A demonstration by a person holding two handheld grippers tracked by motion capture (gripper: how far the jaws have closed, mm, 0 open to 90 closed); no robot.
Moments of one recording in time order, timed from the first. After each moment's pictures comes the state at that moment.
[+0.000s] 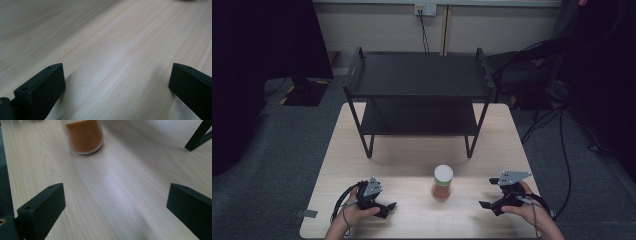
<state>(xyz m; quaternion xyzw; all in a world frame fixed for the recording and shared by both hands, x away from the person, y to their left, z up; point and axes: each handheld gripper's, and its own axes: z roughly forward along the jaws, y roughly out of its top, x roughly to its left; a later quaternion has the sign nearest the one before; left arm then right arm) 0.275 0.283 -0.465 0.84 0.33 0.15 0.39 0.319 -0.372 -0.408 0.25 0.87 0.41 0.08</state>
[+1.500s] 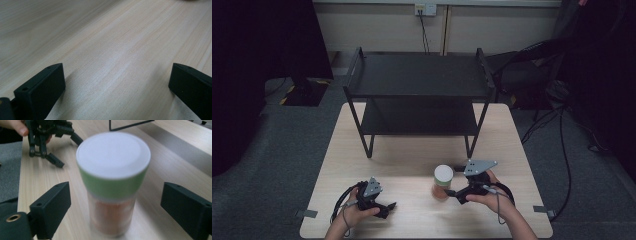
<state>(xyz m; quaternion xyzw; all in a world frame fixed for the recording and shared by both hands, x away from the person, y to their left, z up) 0.272 0.281 -0.464 0.84 0.34 0.16 0.39 0.342 -0.281 -0.396 0.18 0.85 0.48 0.09</state>
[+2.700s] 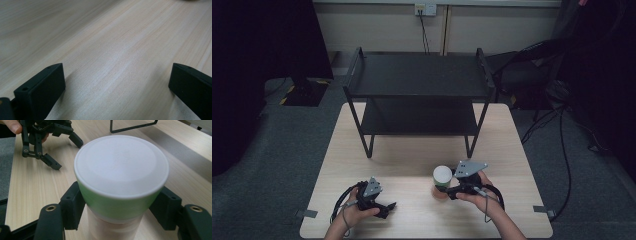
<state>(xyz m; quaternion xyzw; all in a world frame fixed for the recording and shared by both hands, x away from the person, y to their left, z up) 0.273 0.282 -0.464 0.84 0.34 0.16 0.39 0.335 -0.257 -0.402 0.16 0.86 0.47 0.12</state>
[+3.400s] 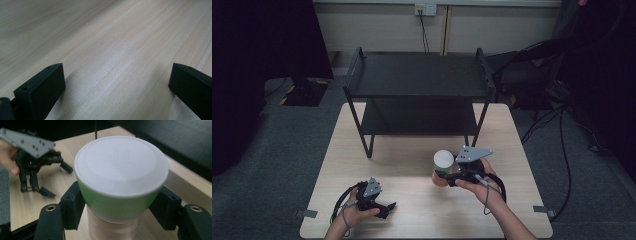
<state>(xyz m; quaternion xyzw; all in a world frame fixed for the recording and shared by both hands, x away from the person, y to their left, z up) 0.272 0.281 -0.464 0.84 0.34 0.16 0.39 0.326 -0.246 -0.341 0.21 0.84 0.48 0.15</state>
